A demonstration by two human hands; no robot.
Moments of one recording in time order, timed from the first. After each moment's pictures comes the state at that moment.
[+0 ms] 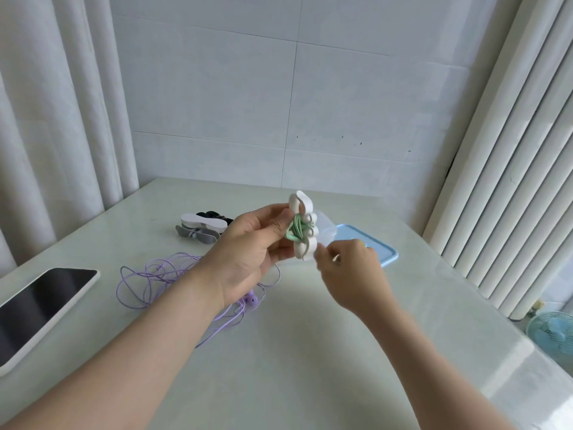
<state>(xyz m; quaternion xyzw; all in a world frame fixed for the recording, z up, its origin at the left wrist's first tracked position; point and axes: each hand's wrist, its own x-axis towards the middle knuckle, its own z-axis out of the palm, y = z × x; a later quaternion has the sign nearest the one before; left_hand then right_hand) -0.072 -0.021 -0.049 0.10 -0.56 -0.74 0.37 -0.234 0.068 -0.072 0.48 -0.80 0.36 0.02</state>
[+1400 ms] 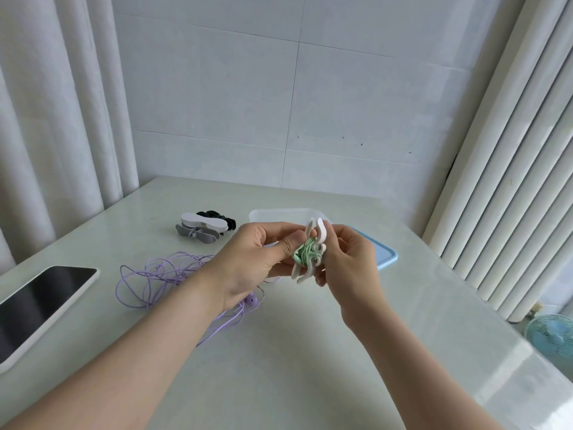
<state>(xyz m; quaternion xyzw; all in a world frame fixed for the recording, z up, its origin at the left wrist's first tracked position) -0.070 -0.023 -0.062 0.14 -0.67 -0.66 0.32 -0.209 0.068 -0.061 0.38 -0.60 0.66 -0.22</state>
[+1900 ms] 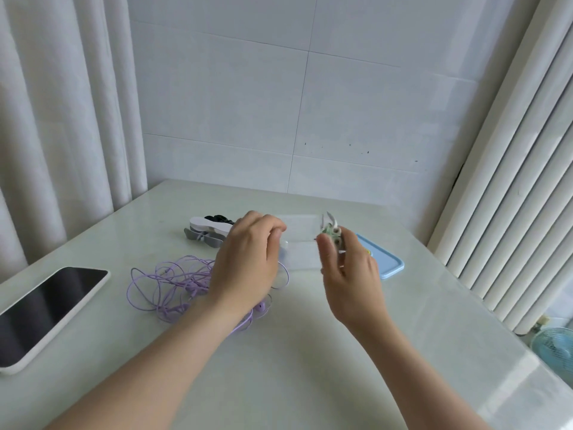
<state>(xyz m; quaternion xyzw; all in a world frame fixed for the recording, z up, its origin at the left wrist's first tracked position) -0.068 -0.042 -0.080 0.30 -0.80 -0.09 0.51 -0.211 0.066 -0.077 0.51 -0.67 0.54 0.03</state>
